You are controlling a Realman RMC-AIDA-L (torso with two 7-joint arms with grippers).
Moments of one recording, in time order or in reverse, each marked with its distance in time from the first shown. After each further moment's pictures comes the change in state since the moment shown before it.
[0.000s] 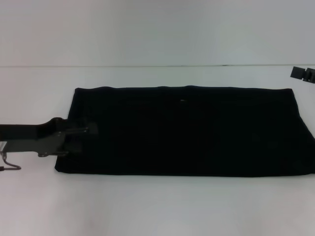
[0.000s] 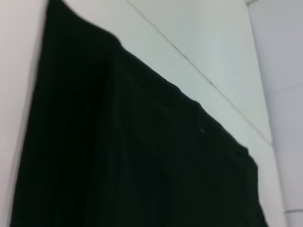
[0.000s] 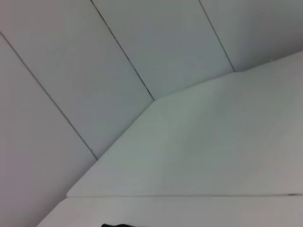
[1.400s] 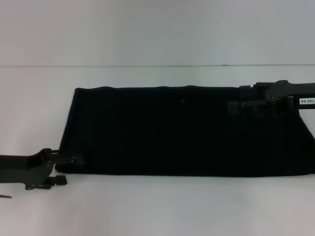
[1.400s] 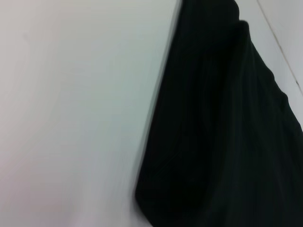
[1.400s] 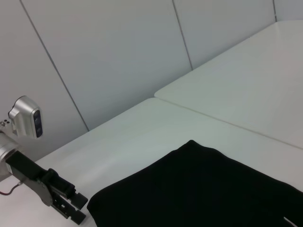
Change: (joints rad) left arm 0.038 0.006 -0.050 -0.084 0.156 -0.079 -0.066; right arm 0.126 0.023 -0.357 -0.010 0.005 -0.048 -0.111
